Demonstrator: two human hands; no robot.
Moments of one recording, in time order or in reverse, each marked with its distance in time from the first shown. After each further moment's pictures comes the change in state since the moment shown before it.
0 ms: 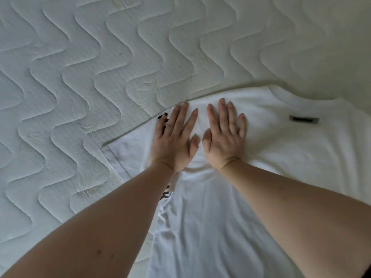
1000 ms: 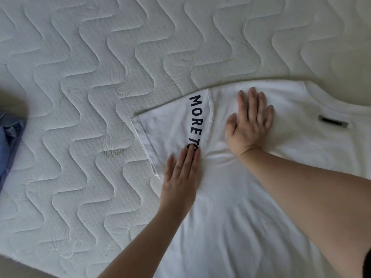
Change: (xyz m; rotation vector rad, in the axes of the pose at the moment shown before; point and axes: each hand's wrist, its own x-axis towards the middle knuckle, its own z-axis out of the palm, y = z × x) left_hand -0.161 0.042 -0.010 -0.058 -0.038 -0.210; right_hand -0.001 0.001 -0.001 -0.005 0.185 0.003
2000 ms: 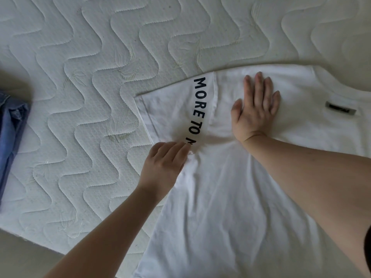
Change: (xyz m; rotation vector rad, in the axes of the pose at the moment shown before) left_hand 0.007 -0.054 -0.035 -0.068 0.294 0.251; right_hand 0.001 -0.002 -0.007 -0.004 -0.094 0.005
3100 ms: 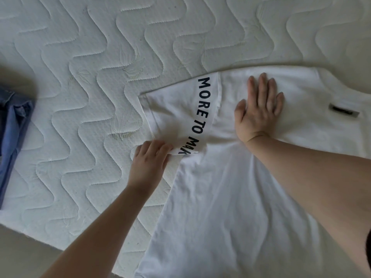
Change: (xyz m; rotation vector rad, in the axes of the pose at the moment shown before) left_hand -0.018 -0.026 -0.007 -0.042 -0.106 -0.244; right_hand 0.000 0.002 0.002 -0.013 -0.031 0.001
